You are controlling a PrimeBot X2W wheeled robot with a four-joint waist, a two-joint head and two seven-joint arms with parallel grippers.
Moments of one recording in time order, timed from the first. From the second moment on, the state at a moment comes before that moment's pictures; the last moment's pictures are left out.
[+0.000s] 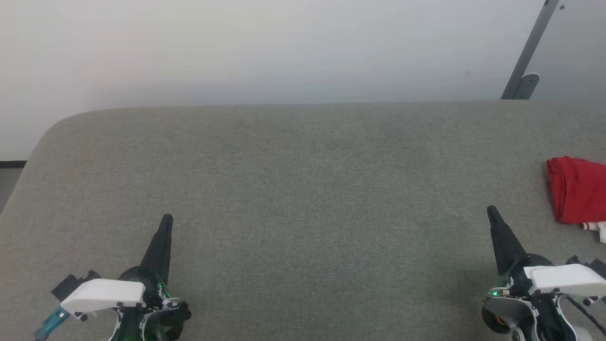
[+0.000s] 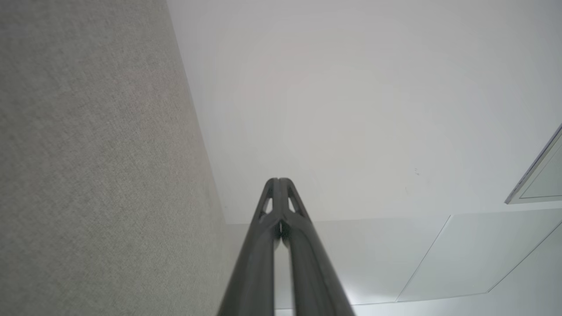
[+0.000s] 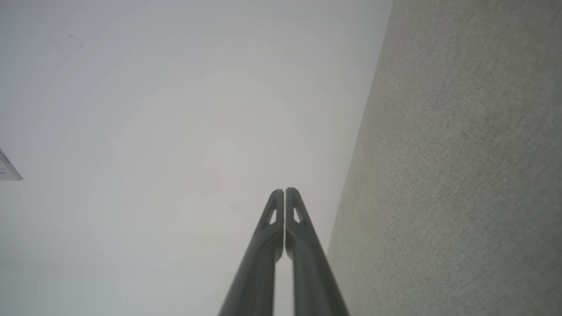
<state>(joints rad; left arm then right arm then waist) -0.10 0.06 0.10 0.25 -1.63 -0.13 0.10 -0.11 -0.05 -0.11 0.24 1.61 0.13 0.11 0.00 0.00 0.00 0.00</state>
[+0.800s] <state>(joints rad) -0.10 0.06 0.10 0.25 -1.62 -0.13 0.10 -0.11 -0.05 -0.11 0.24 1.61 0.13 0.11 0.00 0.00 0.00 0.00</state>
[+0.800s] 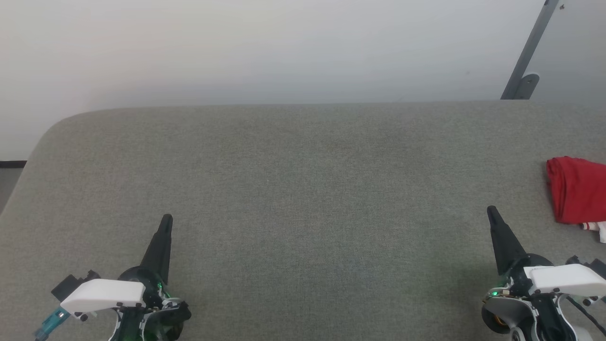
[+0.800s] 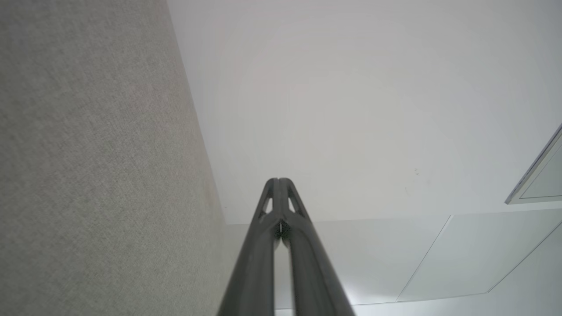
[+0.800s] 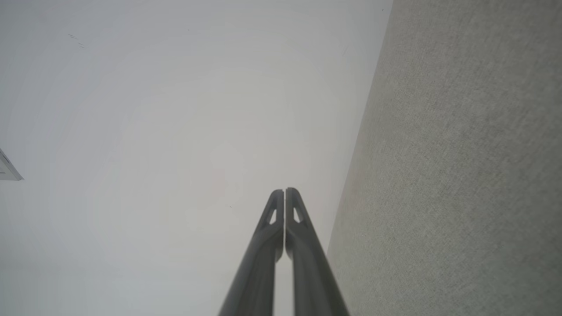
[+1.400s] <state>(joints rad) -0.10 0.06 0.10 0.25 -1.62 -0.13 0.11 -0.11 -0.05 -0.11 0.24 1.61 0.13 0.11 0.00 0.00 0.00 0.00</state>
